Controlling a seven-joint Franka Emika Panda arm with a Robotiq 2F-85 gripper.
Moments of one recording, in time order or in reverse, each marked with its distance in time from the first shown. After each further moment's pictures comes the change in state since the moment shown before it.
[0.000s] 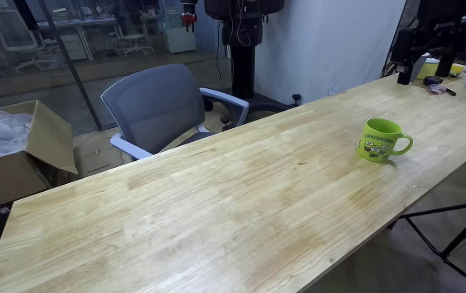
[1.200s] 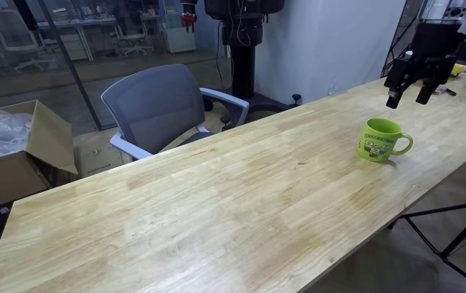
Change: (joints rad) arm -0.061 0.112 0.026 -0.043 0.214 0.209 -0.302
